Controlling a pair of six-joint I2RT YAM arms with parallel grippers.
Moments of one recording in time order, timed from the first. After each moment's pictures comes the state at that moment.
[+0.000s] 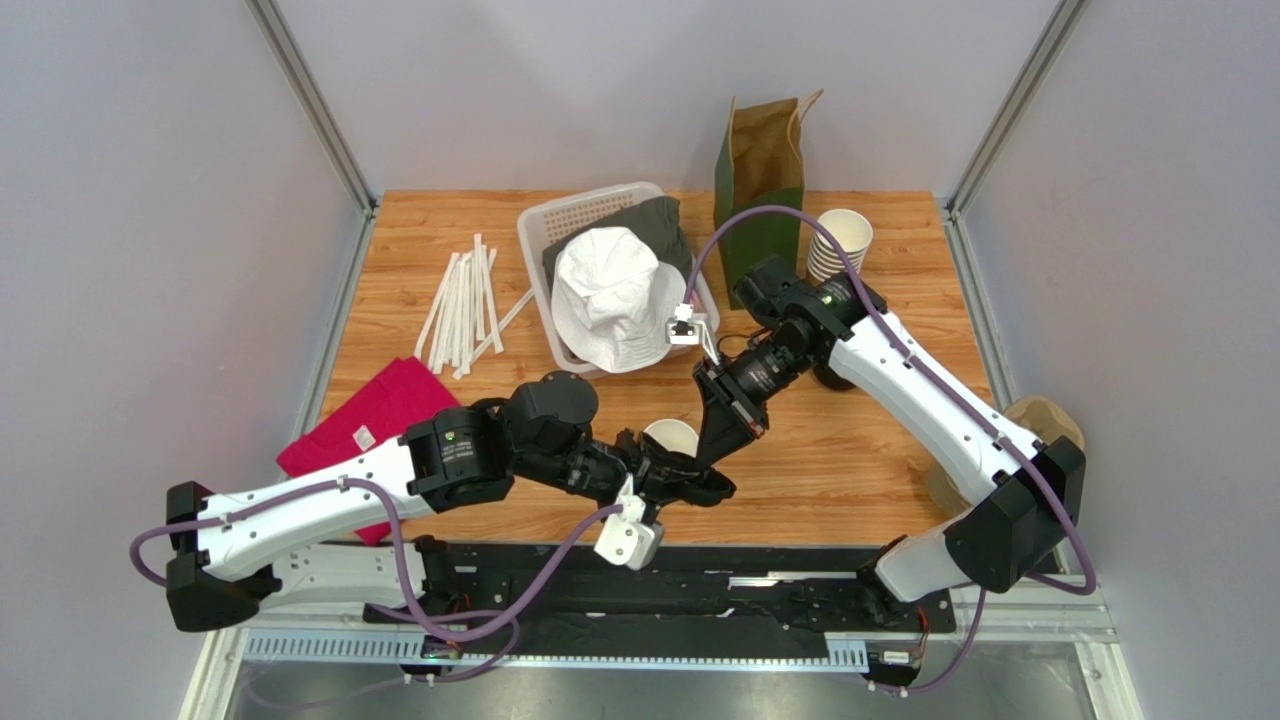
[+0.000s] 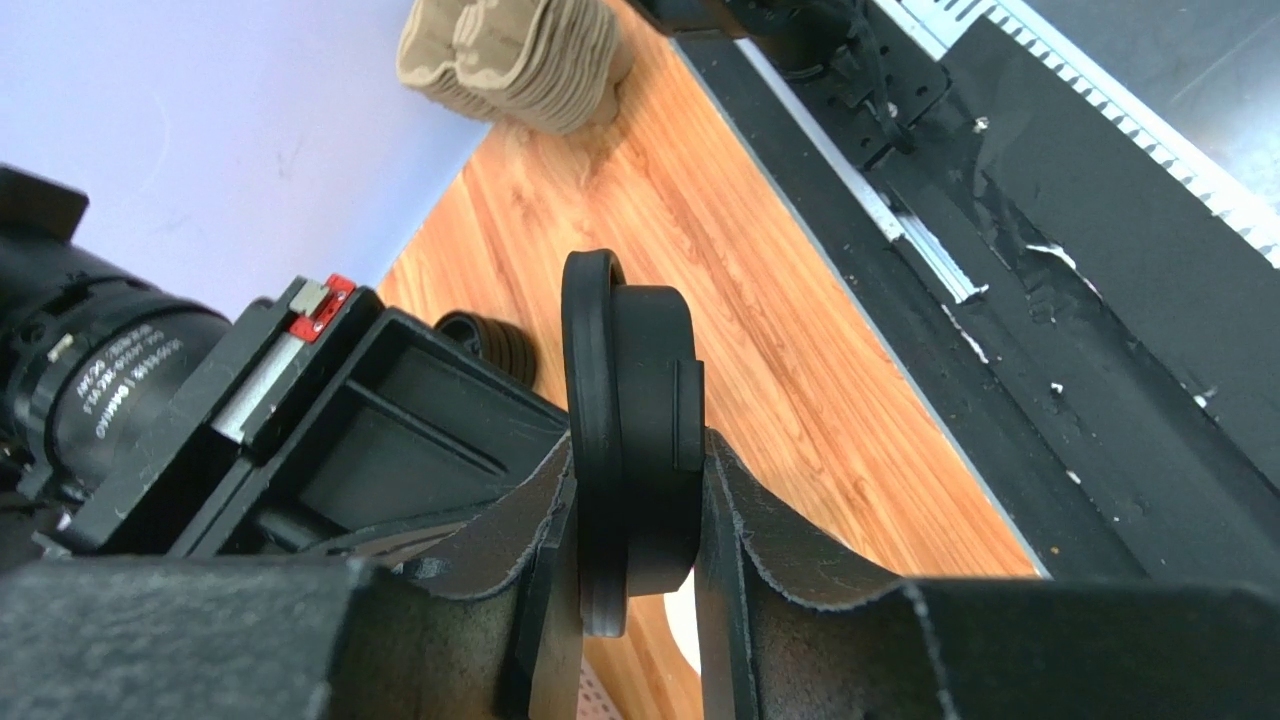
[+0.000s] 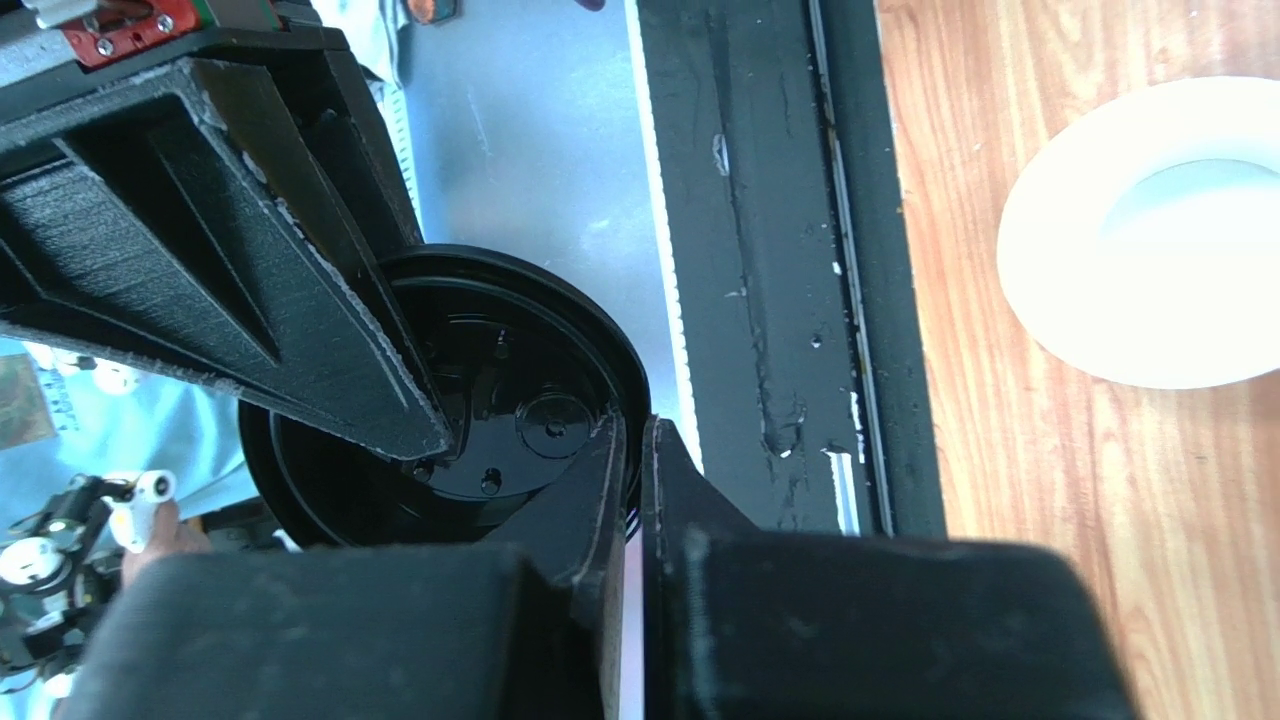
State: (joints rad) left arm -1.21 1.04 1.05 -0.47 0.49 1.03; right arm 0.63 1.46 1.43 -1.31 -1.00 -0.33
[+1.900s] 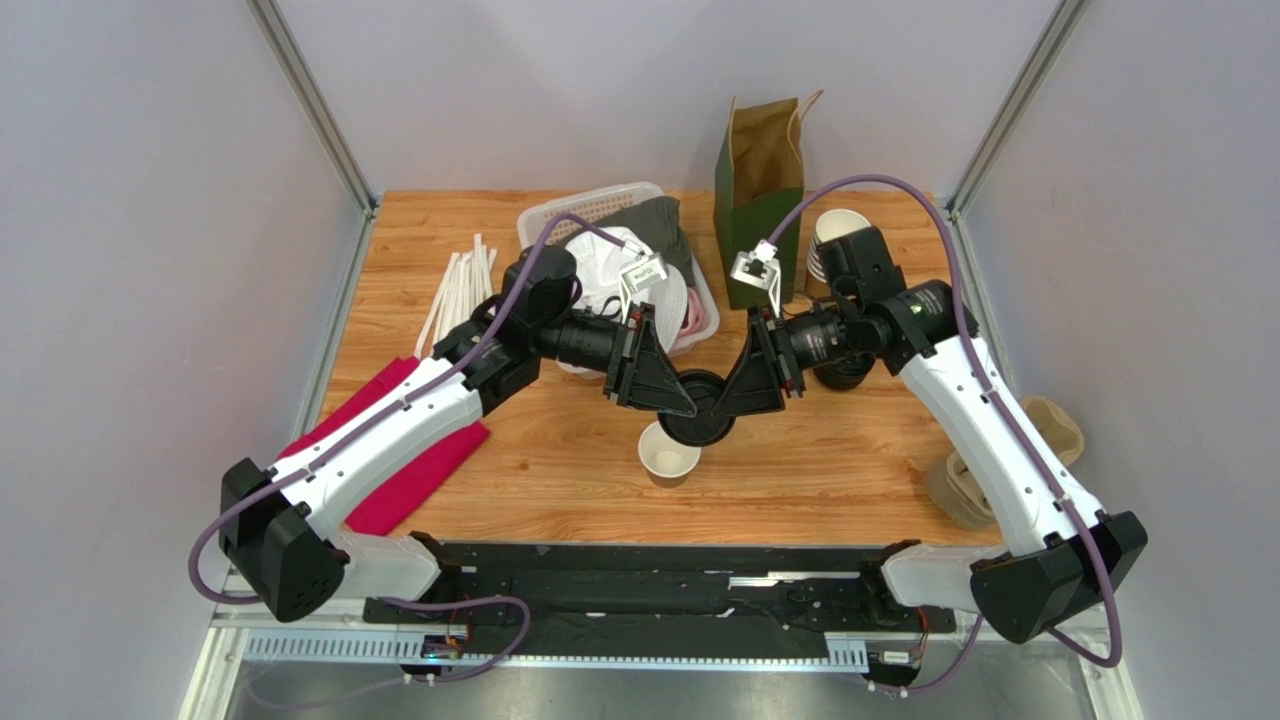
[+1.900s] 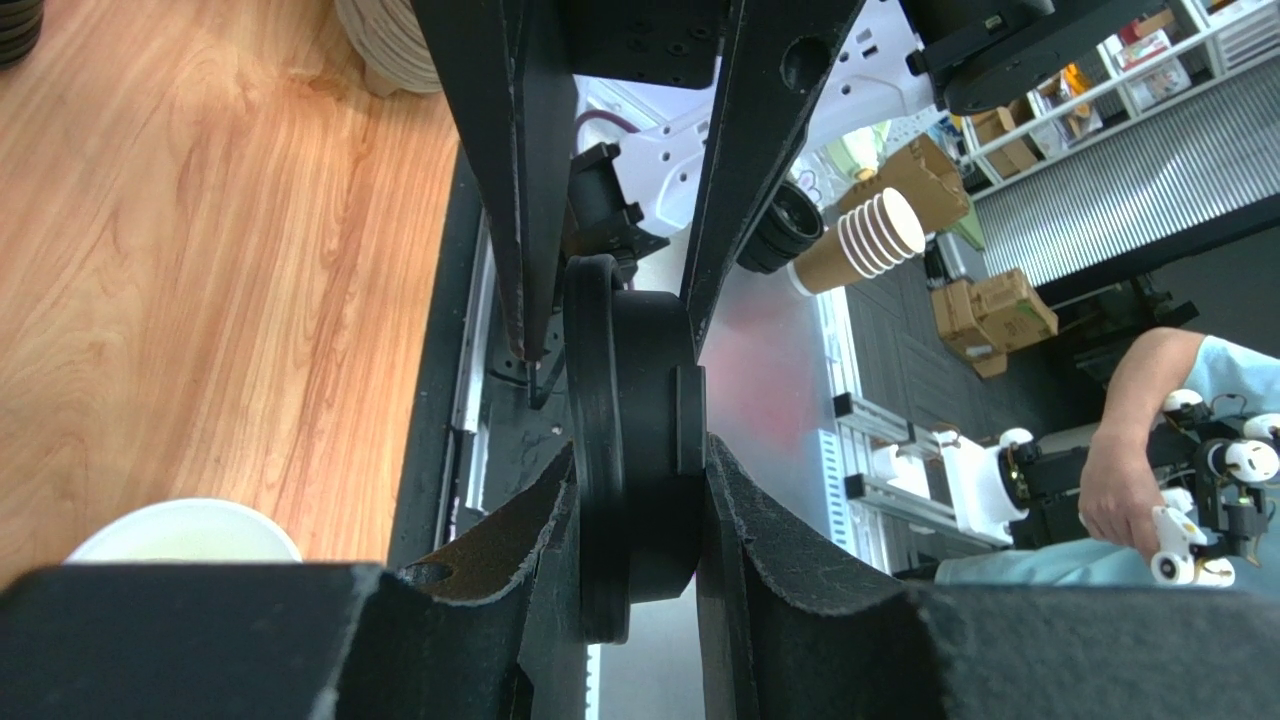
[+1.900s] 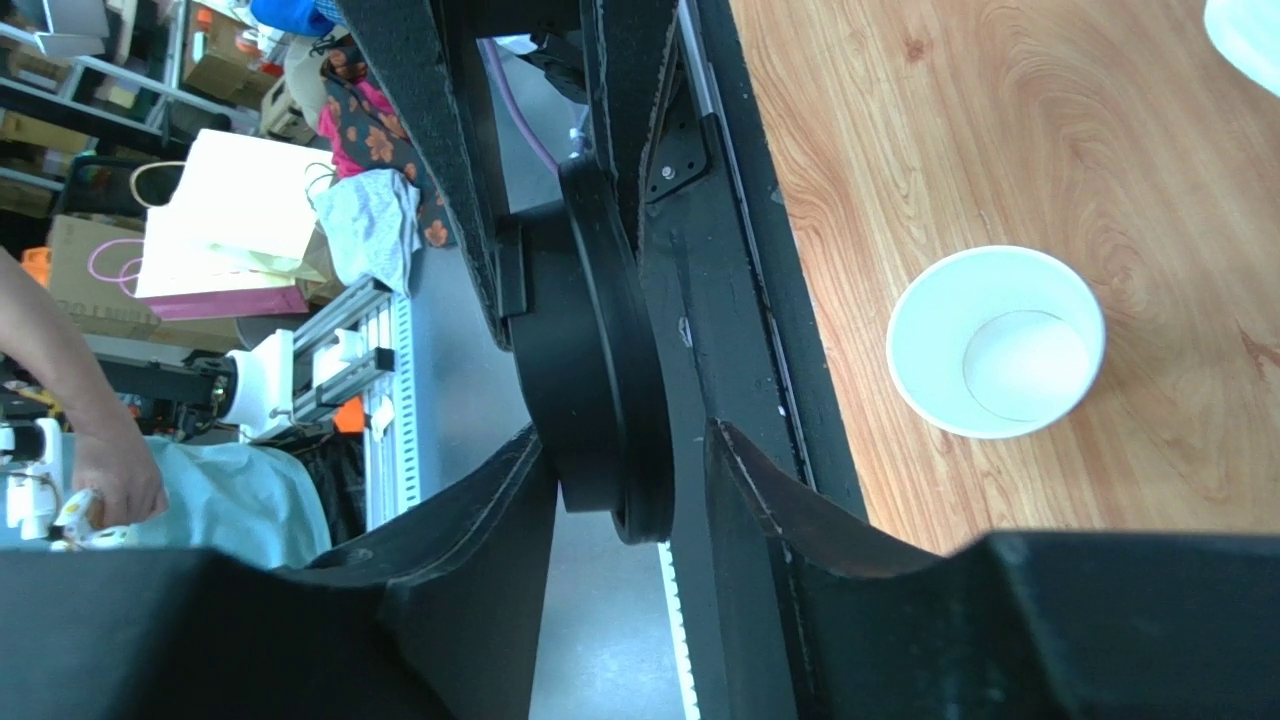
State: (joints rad) left arm -0.72 1.30 1.18 -0.16 1.02 -0.50; right arm 0.42 1.28 1.41 -1.07 -1.11 -0.14
